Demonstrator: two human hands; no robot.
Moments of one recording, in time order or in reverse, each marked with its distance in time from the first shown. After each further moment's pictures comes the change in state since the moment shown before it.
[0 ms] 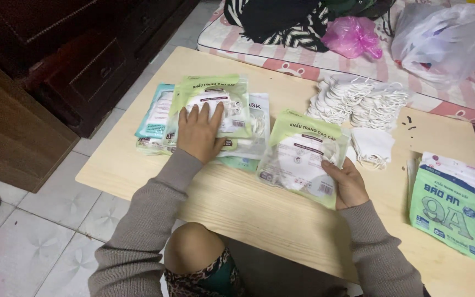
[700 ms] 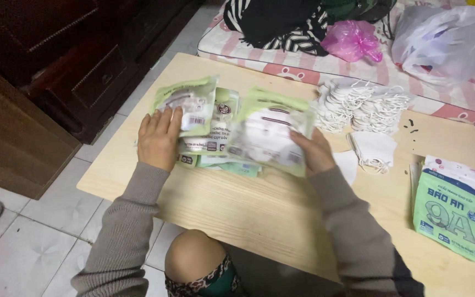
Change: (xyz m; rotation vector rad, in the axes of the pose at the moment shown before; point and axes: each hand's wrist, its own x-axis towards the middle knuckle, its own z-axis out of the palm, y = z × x) left_hand -0.035 -0.081 0.025 0.161 0.551 -0.015; right_hand 0.043 -0.001 0.090 -0.022 -0.097 -0.021
